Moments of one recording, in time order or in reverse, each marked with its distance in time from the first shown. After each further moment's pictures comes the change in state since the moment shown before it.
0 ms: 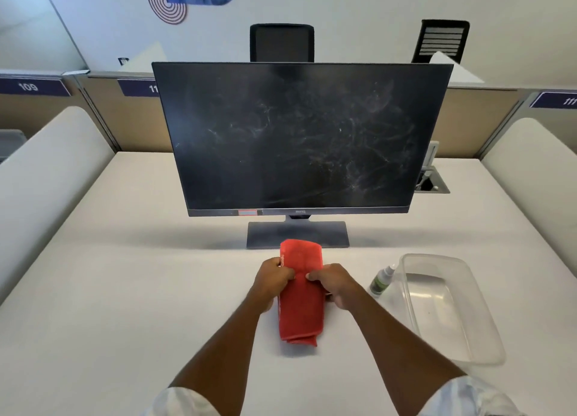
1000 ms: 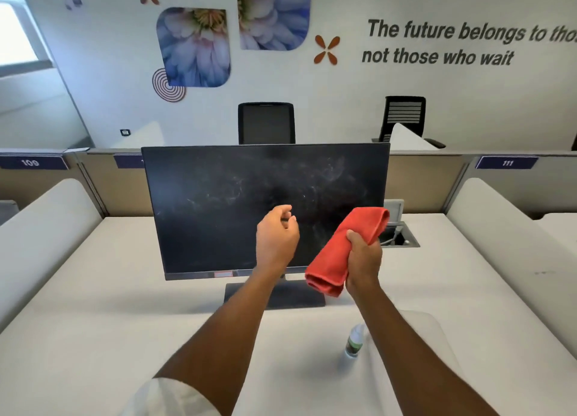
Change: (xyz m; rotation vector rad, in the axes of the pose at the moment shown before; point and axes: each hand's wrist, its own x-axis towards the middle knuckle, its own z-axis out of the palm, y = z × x) left_hand -0.013 0.207 0.035 0.141 0.457 0.723; right_hand -0.051 -0.132 -0.106 0.705 0.464 -0.520
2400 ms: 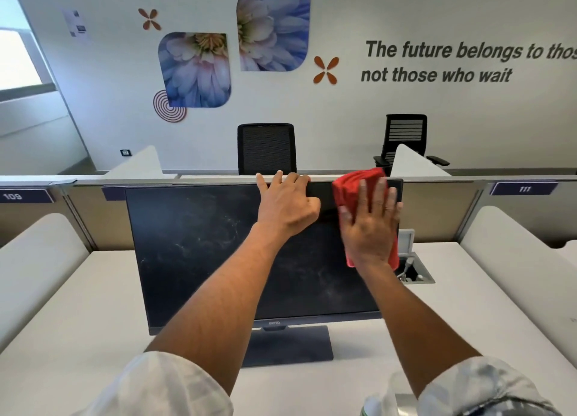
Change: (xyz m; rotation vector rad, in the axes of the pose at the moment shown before) left_hand 0.139 0.070 0.010 0.729 -0.205 0.423; right_hand 0.129 -0.049 0.065 -1.206 0.243 -1.097
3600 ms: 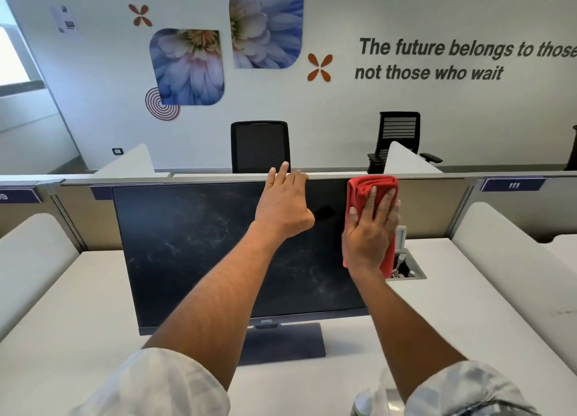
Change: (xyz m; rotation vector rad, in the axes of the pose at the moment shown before) left_hand 0.001 0.005 0.013 0.021 -0.025 0.138; right_hand -0.013 0.007 -0.001 0.140 -0.012 0.233
